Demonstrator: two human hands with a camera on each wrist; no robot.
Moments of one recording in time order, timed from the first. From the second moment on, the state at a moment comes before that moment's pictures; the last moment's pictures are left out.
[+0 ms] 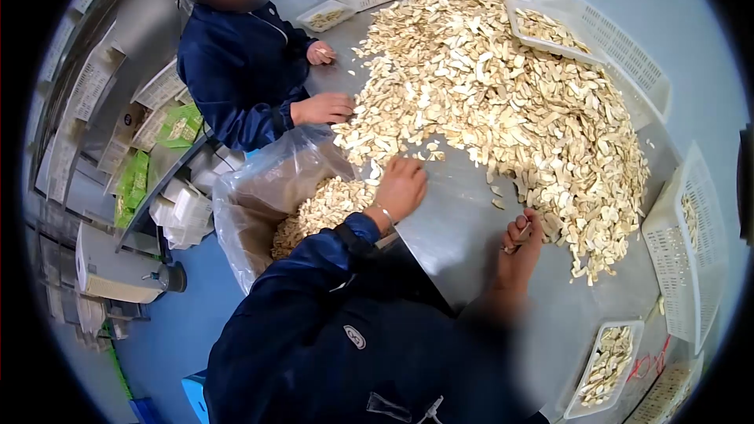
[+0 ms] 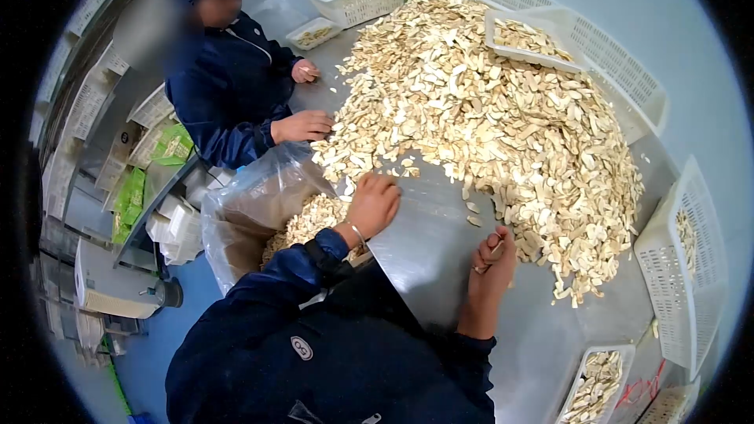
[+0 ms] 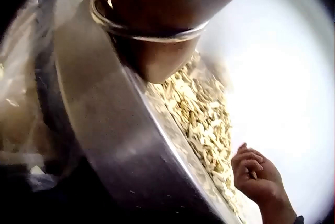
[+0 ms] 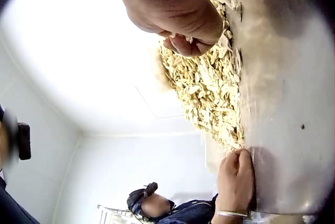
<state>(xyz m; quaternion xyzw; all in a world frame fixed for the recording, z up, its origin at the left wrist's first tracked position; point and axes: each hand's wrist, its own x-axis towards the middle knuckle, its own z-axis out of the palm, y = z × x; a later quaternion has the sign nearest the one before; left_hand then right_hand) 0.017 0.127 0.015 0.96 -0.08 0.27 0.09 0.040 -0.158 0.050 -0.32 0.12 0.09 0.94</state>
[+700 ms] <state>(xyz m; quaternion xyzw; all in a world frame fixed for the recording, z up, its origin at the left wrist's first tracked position) 0.099 0.115 0.034 0.91 -0.08 0.05 0.40 0.042 -0.156 0.046 -0.33 0.17 0.10 0.92</state>
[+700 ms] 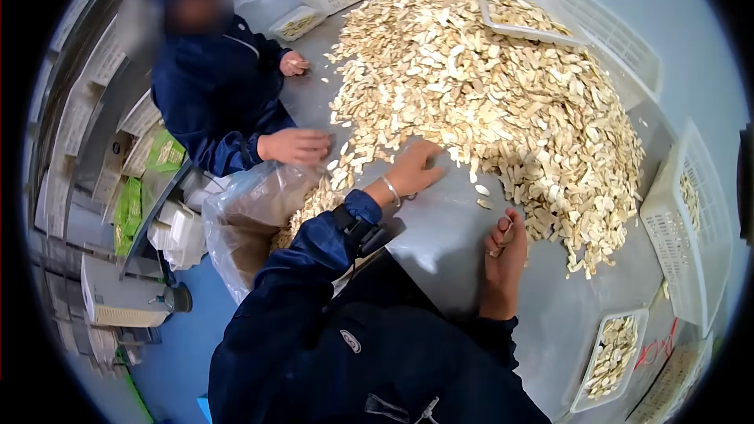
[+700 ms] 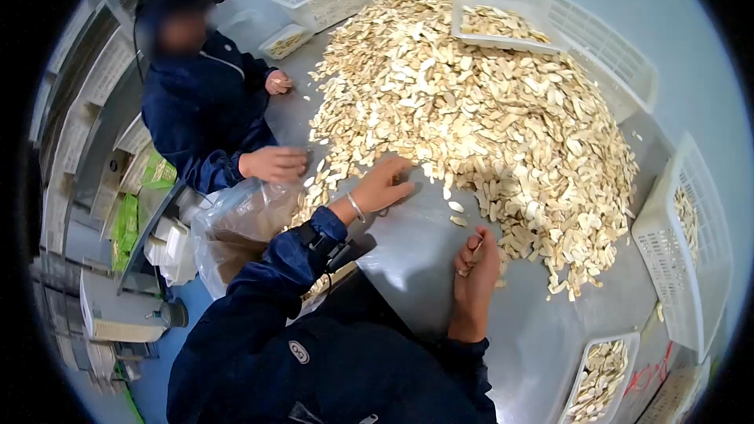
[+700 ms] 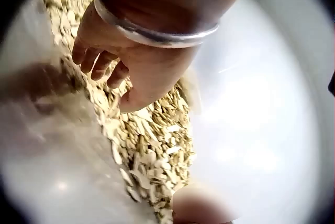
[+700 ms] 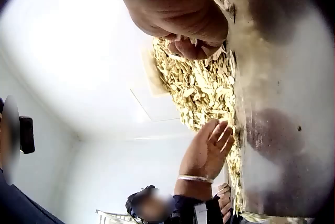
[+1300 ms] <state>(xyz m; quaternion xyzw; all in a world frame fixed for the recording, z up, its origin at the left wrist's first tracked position) 0.159 -0.098 0.057 0.86 -0.44 0.20 0.18 0.065 -0.233 0.028 -0.42 0.20 -0.03 0.89</state>
